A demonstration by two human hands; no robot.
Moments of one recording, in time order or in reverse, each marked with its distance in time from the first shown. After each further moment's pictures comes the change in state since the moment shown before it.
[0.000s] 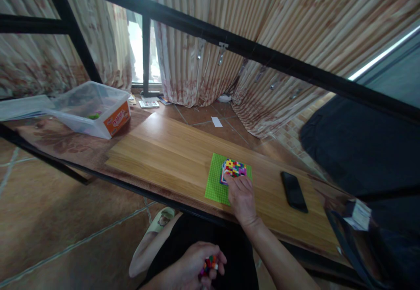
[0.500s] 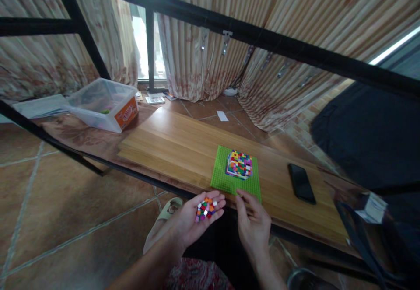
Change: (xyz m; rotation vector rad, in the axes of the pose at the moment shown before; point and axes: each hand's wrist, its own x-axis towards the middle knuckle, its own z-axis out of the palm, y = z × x) left_hand -0.032 0.063 0.005 -0.561 -0.061 0.356; right_hand -0.051 -0.066 -0.045 0.605 0.141 0.692
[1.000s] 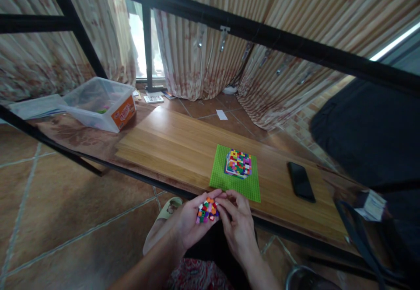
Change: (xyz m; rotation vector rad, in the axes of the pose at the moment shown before) left_hand 0.005 -0.006 0.002 -0.080 -0.073 -0.023; right_hand -0.009 -0.008 0.010 -0.212 -0.290 -0.203
